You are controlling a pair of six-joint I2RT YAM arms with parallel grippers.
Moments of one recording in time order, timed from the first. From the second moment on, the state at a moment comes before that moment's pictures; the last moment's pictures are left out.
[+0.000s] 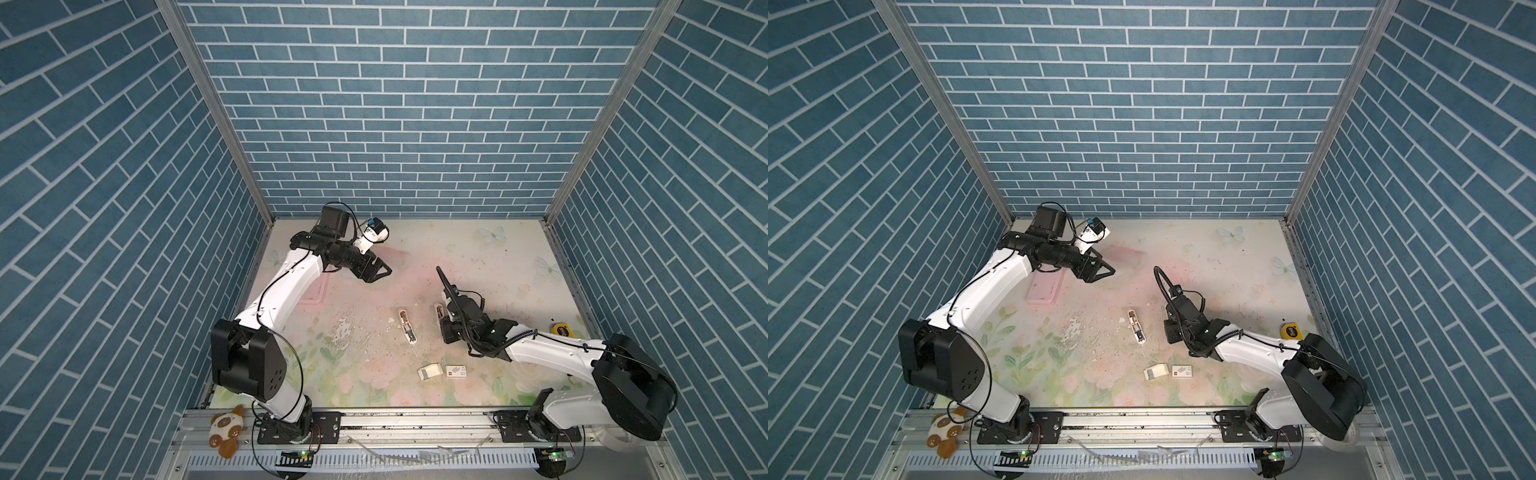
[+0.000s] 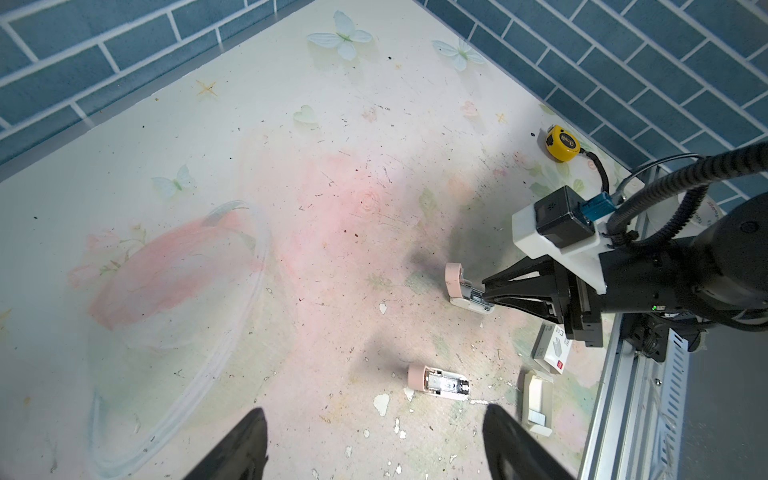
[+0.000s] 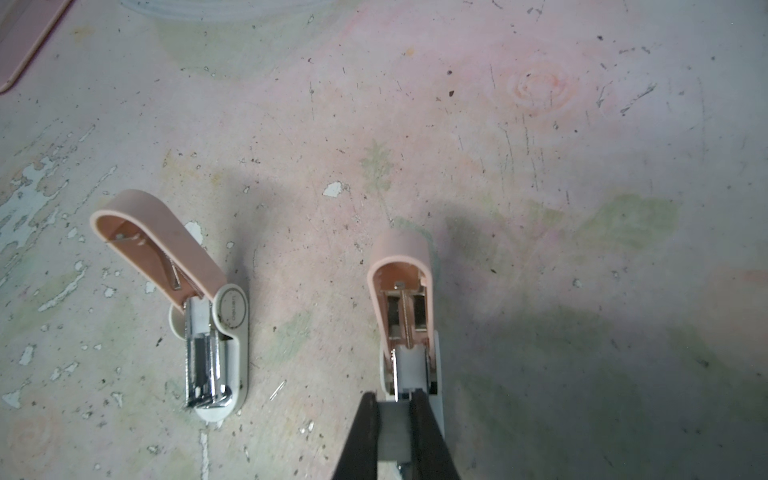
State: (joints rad) left arm -0.29 1.58 1.47 -0.83 0.63 0.37; right arm 0.86 1.37 0.62 -0.11 0.16 0.41
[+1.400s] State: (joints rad) left arm -0.29 1.58 1.45 -0.82 0.63 0.37; right arm 0.85 1.43 0.61 -0.09 0.17 0.39
